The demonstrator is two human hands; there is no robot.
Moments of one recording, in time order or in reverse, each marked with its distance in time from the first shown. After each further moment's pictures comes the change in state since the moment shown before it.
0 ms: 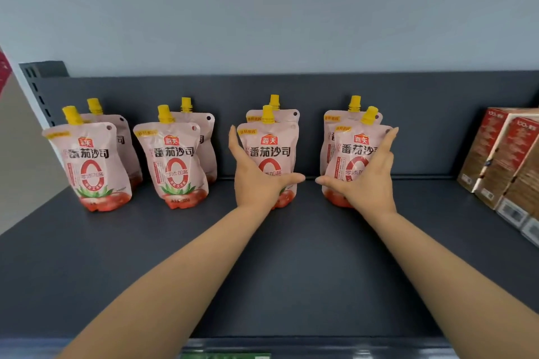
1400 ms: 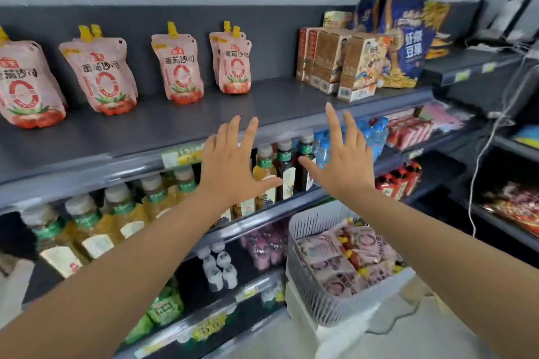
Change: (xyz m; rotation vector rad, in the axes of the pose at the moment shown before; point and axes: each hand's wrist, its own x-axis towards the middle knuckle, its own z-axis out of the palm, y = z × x) left_hand -0.275 0.072 -0.118 0.877 -0.513 0.760; right_hand -0.333 -0.056 -0.210 -0.872 0.028 0.030
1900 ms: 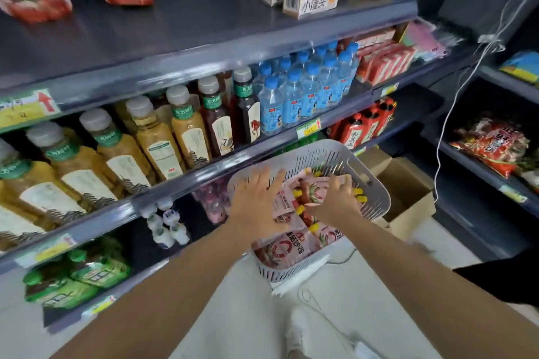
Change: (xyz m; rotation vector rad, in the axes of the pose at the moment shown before) left_hand -0.040 0.191 0.183 -0.117 -0.569 0.238; right_hand -0.091 0.171 0.124 0.088 -0.850 0.584
